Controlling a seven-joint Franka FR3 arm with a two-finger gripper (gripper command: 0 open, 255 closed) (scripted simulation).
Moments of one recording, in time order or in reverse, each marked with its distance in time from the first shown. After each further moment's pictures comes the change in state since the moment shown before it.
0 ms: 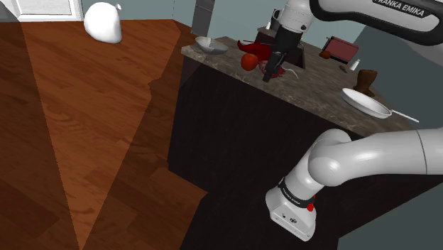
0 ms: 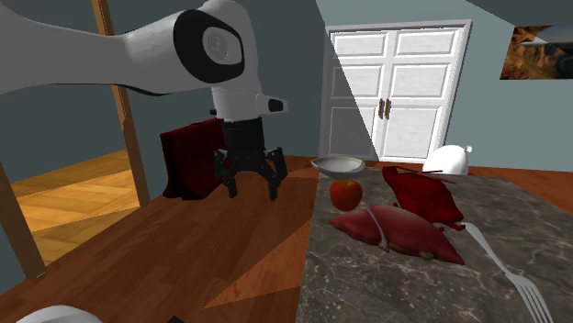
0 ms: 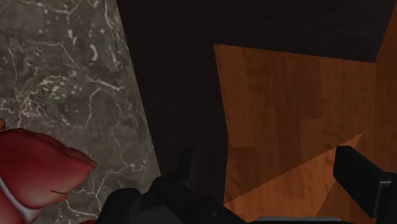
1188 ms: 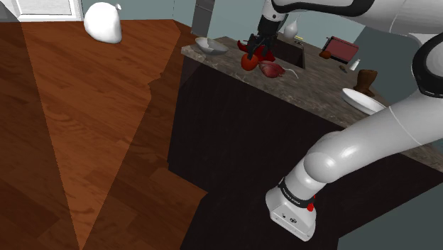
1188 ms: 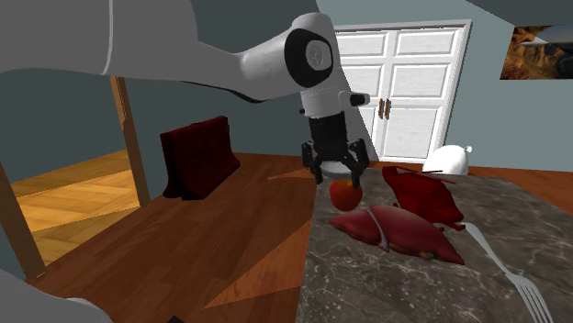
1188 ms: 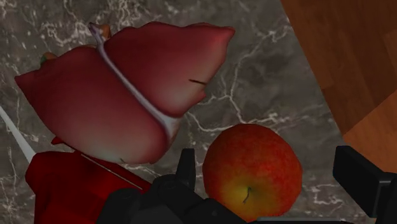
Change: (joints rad) arm -0.152 0.421 -0.090 0.292 -0.113 0.229 0.148
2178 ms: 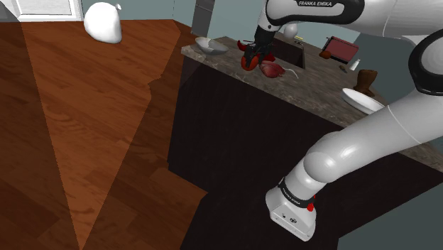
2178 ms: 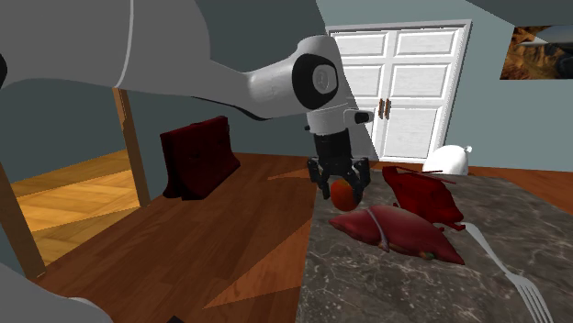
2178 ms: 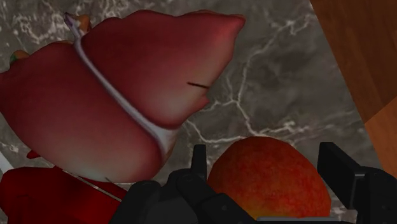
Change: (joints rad) arm -0.009 0.018 -0.015 -0.073 -0.009 0.097 0.007
